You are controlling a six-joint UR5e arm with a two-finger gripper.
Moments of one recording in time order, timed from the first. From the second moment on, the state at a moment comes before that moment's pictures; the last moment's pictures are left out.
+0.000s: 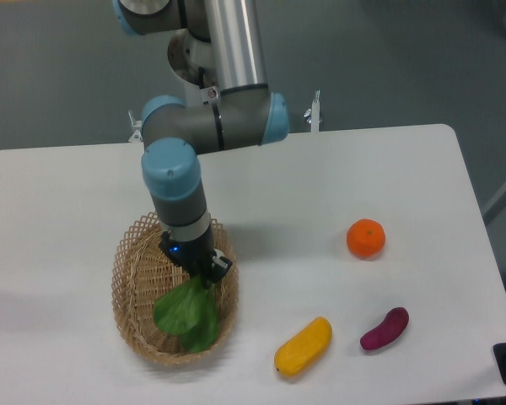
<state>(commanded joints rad) 2.22 -1.89 -1.78 -0.77 1.57 0.75</state>
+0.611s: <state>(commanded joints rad) 2.46 -1.82 -1.71 -0.85 1.44 1.01</state>
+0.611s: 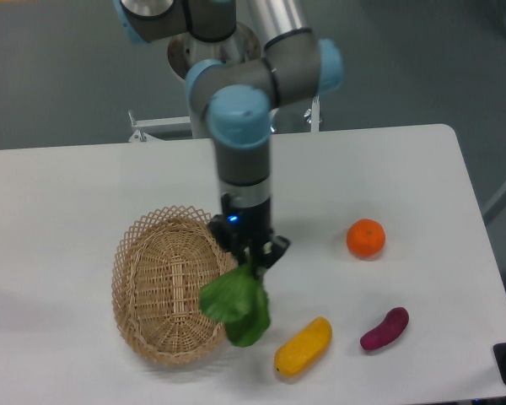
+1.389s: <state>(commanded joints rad) 2.63 -1.83 -1.68 -0.87 1.43 1.24</state>
